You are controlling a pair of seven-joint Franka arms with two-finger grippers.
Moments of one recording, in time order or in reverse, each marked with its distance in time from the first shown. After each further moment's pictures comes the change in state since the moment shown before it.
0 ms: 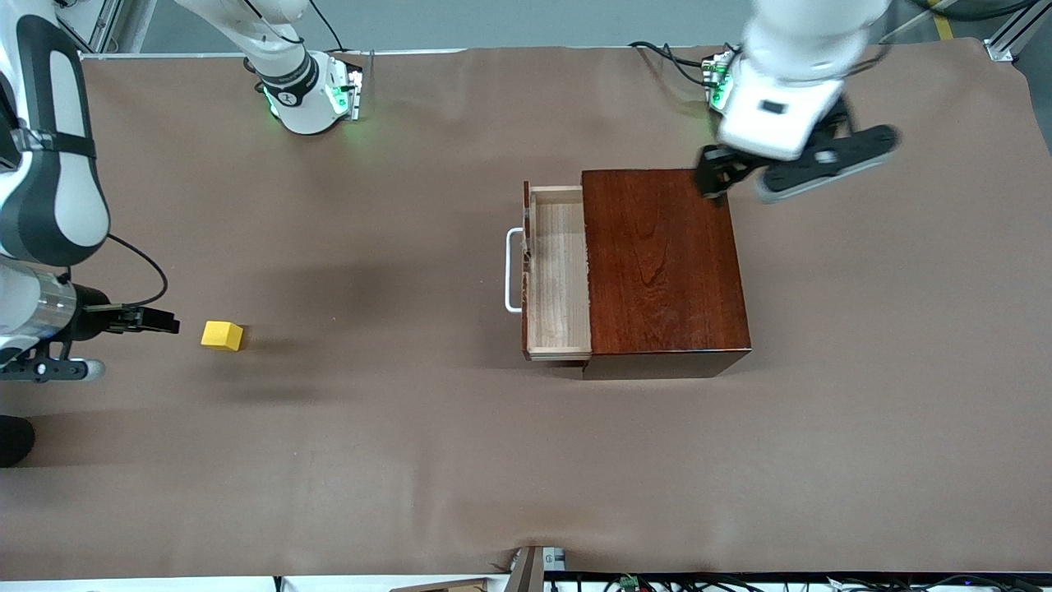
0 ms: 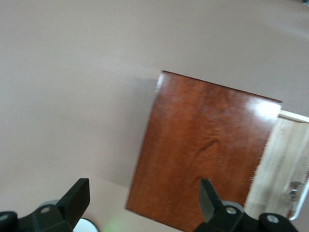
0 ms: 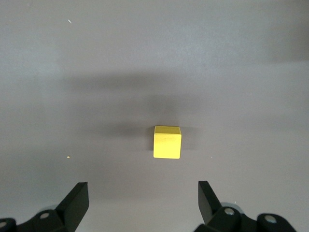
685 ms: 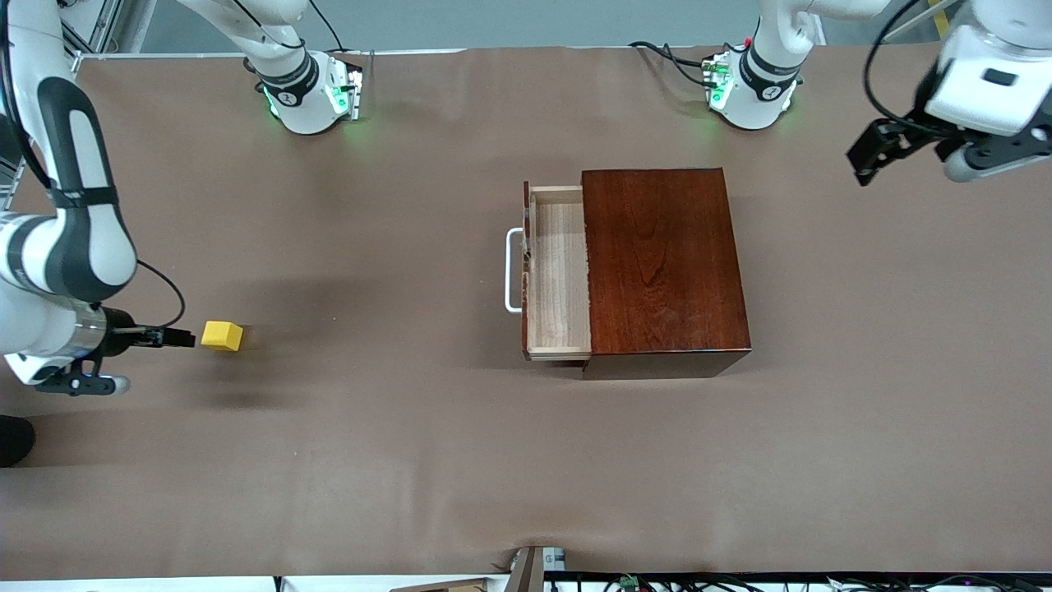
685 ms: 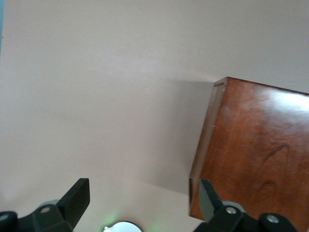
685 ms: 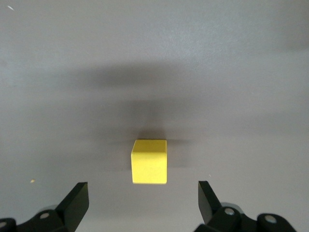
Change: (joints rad) left arm 0.254 -0.148 0.000 -0.141 0.000 0.000 0.307; right arm -0.047 0.112 -0.004 -0.084 -0.006 0.177 0.000
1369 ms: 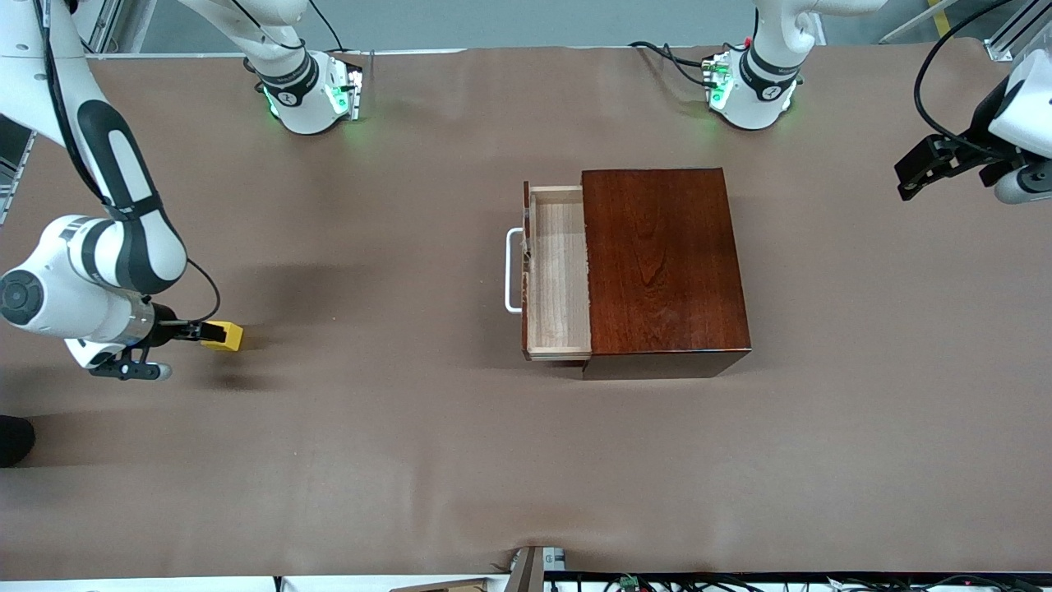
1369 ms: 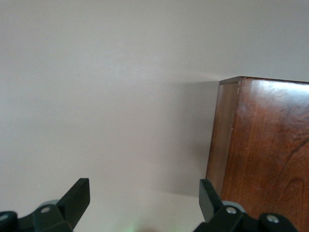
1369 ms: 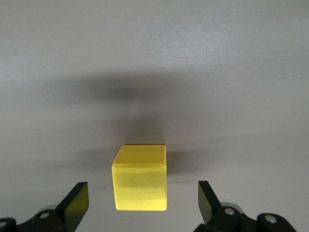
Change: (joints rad) left arm 0.108 -0.008 -0.008 -0.059 -0.056 0.087 0.210; right arm -0.013 0.003 -0.001 -0.220 0.000 0.267 0.000
